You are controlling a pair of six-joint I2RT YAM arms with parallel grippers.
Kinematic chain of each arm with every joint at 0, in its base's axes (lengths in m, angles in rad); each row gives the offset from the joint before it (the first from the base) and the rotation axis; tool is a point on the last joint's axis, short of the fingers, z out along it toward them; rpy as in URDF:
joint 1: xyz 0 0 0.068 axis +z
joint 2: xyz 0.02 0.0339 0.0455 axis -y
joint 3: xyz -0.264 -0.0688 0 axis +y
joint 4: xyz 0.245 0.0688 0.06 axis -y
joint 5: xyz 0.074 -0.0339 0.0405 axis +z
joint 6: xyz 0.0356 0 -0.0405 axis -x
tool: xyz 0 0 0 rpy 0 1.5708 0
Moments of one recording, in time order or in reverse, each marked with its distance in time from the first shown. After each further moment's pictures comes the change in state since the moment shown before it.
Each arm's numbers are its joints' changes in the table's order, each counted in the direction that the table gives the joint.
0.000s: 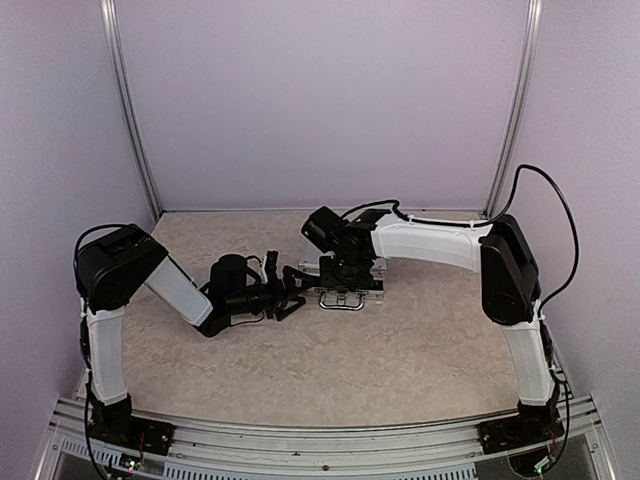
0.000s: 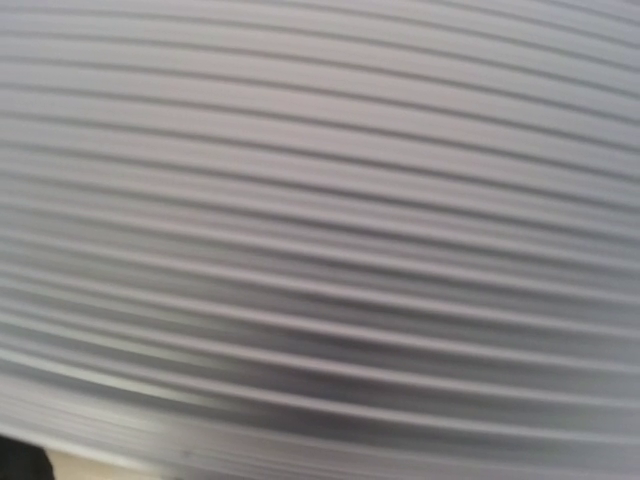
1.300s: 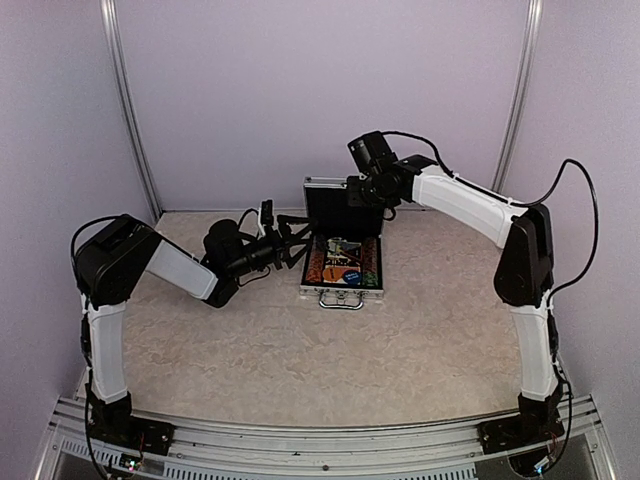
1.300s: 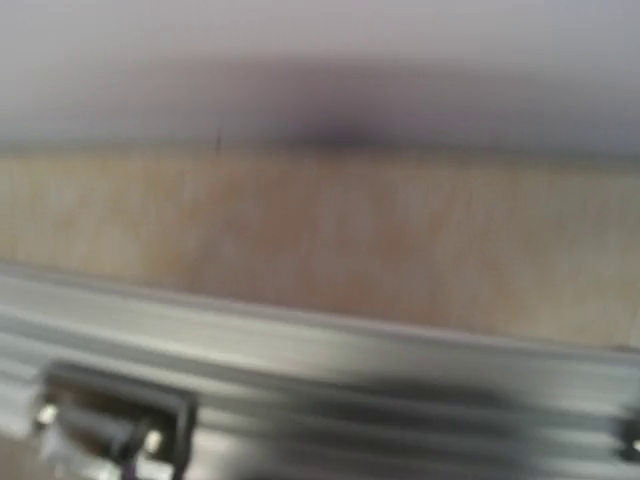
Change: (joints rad) left arm 0.066 -0.021 -0.230 0.175 -0.025 0.081; right arm -0.222 0.030 -0.247 0.180 -0.057 0.335
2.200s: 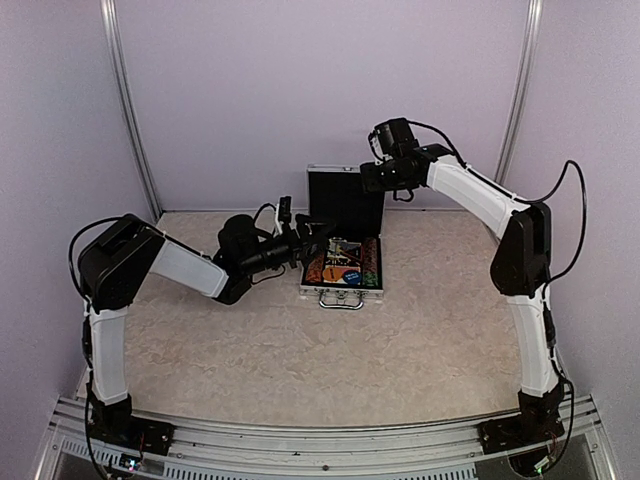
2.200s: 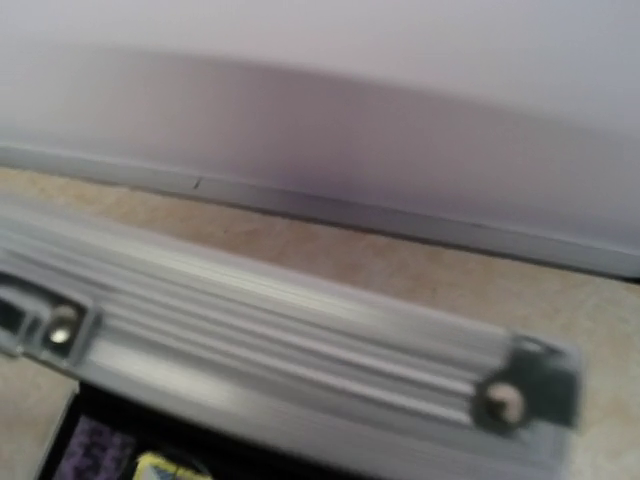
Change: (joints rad) left arm -0.069 -0.001 -0.086 -0.095 0.006 -0.056; right arm -0.147 -0.091 -0.193 -0.009 0.167 0.239
